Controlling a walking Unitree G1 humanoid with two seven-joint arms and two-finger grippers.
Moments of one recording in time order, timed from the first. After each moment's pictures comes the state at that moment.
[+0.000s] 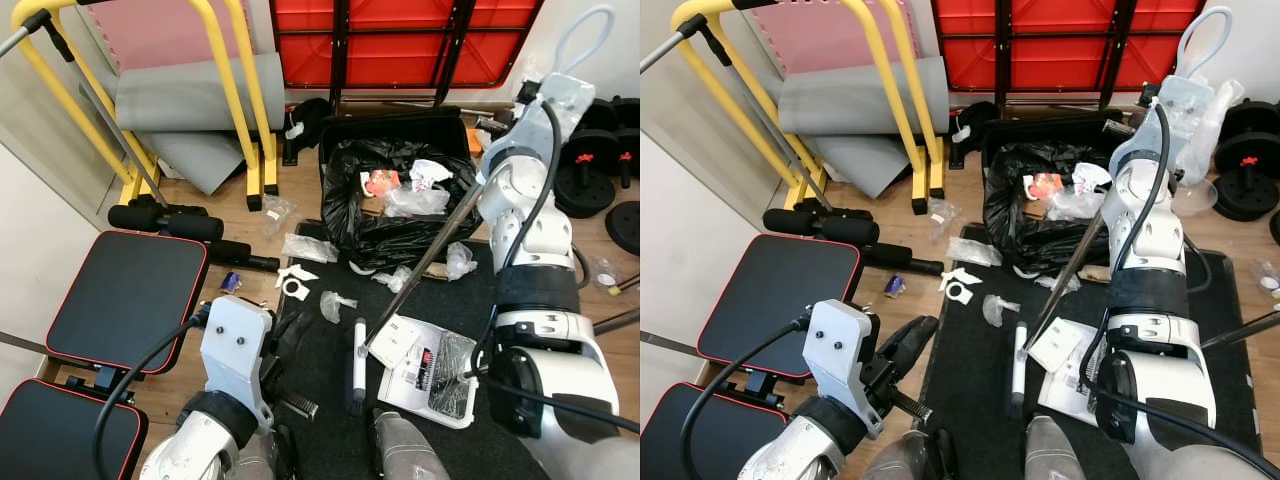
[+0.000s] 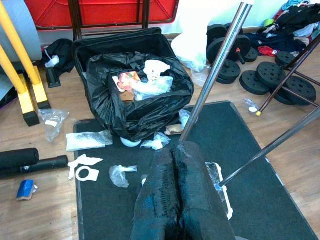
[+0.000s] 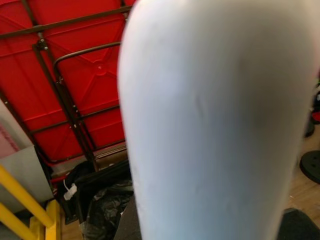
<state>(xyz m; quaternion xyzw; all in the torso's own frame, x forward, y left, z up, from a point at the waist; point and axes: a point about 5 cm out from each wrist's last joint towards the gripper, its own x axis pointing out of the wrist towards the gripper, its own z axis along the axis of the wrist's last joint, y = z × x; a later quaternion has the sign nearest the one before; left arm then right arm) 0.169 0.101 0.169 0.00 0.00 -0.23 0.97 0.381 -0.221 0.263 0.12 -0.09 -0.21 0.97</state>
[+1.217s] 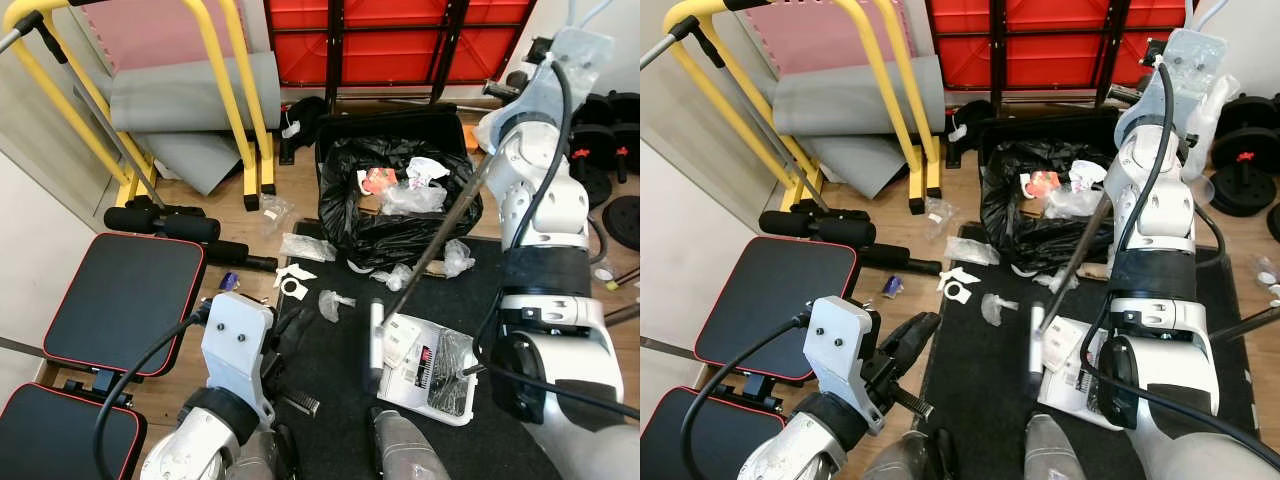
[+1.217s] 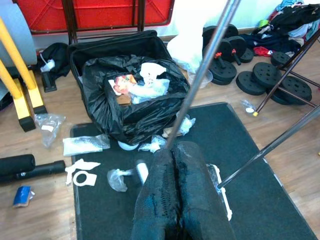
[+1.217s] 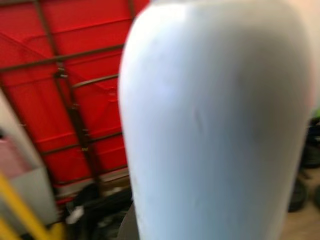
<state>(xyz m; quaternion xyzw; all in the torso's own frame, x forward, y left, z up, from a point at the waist) 0.172 0.100 0.172 -0.01 -0.01 -0.23 0.97 0.379 -0.206 0.305 0.11 -0.13 -0.16 0.97</state>
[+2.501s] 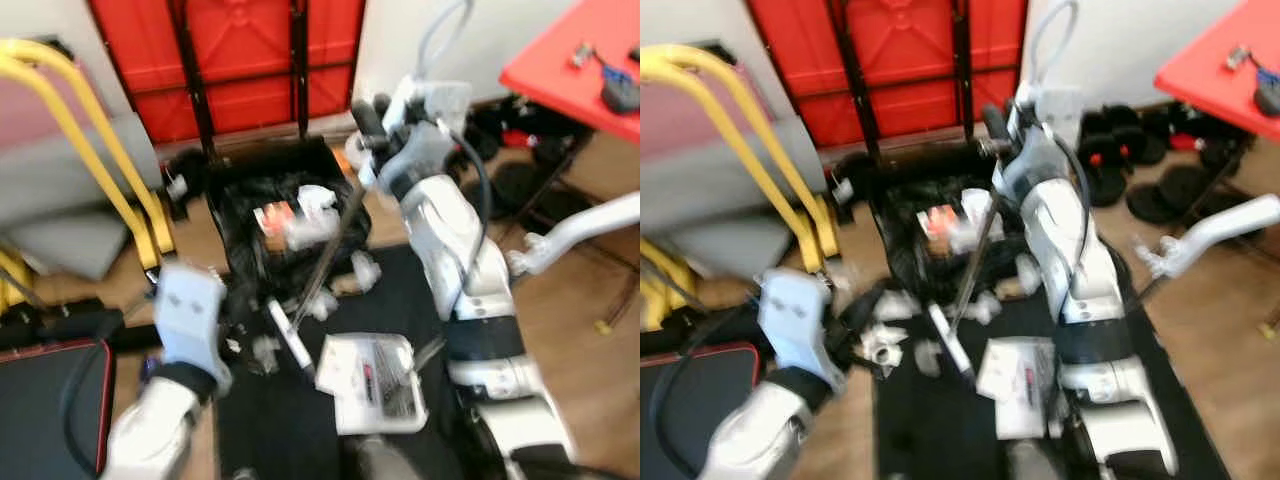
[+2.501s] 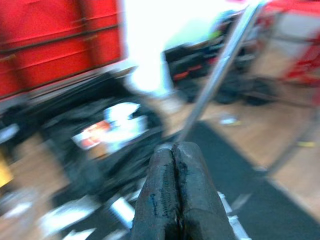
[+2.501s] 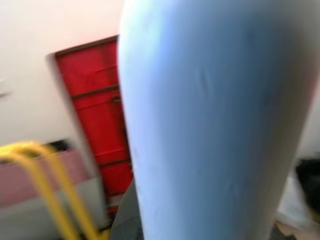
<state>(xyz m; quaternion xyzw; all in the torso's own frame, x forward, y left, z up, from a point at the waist) 0.206 0.126 0.179 0.02 -0.05 -0.15 0.99 0.356 -0.114 0.277 0.11 -0.17 0.13 0.97</state>
